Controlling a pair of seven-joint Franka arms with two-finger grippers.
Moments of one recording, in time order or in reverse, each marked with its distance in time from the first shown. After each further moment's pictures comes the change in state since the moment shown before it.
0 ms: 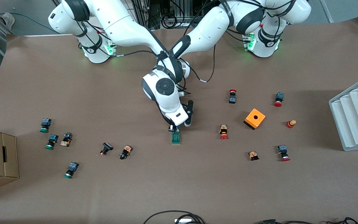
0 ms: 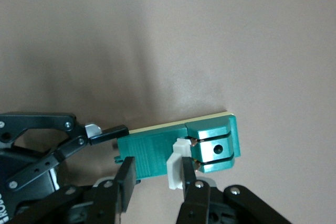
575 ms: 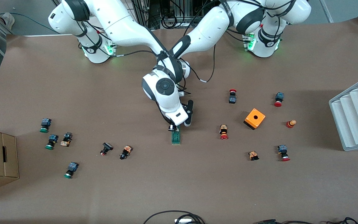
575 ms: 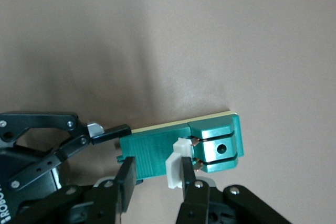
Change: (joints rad) left arm 0.000 0.000 0.000 0.000 0.000 0.000 0.000; right arm 0.000 -0.001 0.002 -0.005 0.000 0.000 0.001
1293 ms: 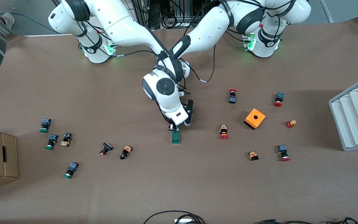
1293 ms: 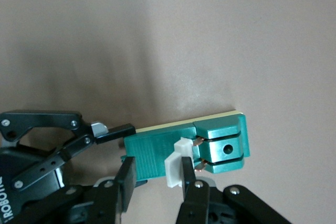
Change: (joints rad) left arm 0.000 0.000 0.000 0.000 0.000 0.000 0.000; right arm 0.002 0.000 0.003 -0.007 0.000 0.001 0.001
